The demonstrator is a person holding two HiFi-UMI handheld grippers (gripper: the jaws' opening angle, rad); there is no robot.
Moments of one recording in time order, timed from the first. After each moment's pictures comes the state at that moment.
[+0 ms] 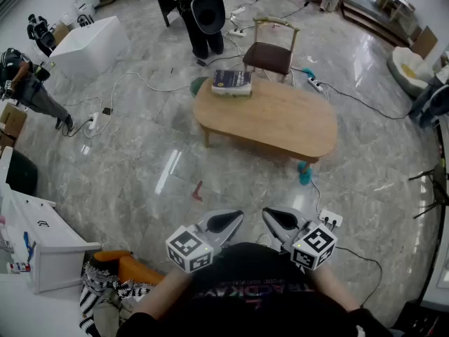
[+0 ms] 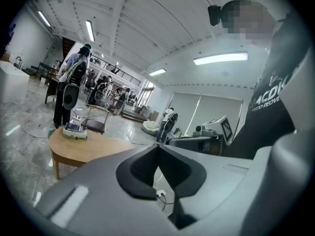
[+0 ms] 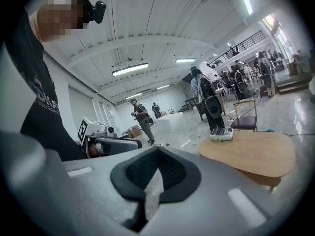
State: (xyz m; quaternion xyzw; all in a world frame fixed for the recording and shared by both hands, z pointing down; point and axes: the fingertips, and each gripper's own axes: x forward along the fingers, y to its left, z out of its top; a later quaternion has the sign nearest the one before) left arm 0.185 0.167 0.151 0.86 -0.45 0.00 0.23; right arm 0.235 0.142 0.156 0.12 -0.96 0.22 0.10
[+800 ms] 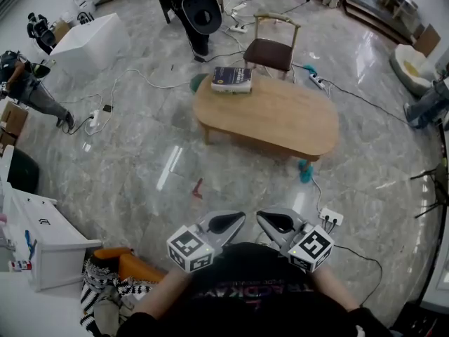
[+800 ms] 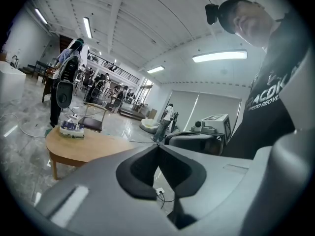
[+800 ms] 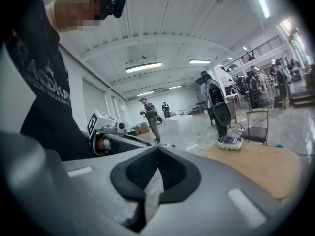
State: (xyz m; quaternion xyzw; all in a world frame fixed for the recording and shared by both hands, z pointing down) left arm 0.199 0.157 0.155 0.87 -0.44 0.01 0.23; right arm 0.227 0.147 0.145 0.06 -0.98 0.15 0.10
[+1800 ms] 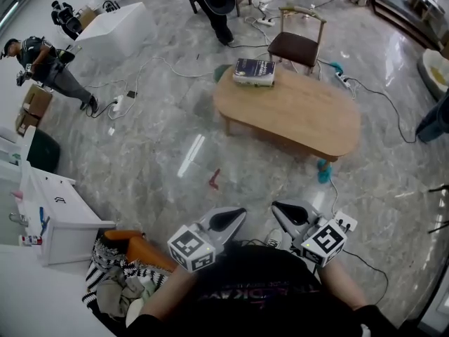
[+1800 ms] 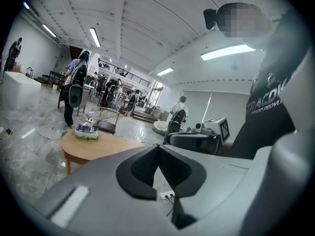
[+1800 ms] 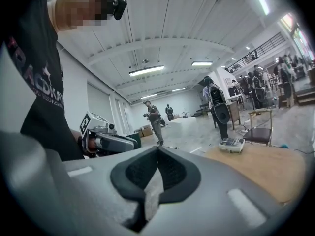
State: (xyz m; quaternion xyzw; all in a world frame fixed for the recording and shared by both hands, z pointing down) left arm 0.203 0.157 0.157 0.83 -0.51 0.02 0.22; right arm 0.256 0.114 0.154 0.04 -0.99 0.15 0.08
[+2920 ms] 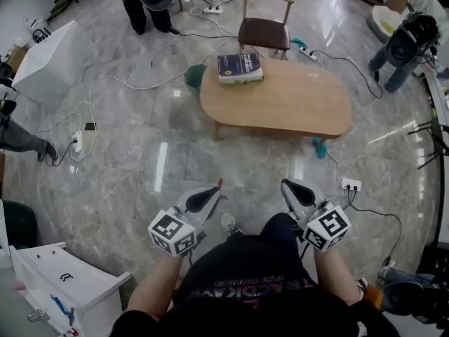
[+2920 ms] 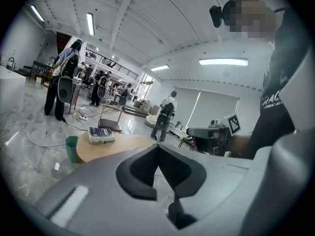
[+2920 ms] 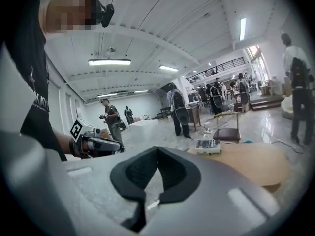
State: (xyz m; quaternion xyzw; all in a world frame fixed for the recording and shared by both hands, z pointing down) left arm -0.175 0.089 0.209 0.87 -0.42 0.04 0.23; right arm -0.017 0.048 0.186 0.30 -0.94 0.17 0.09
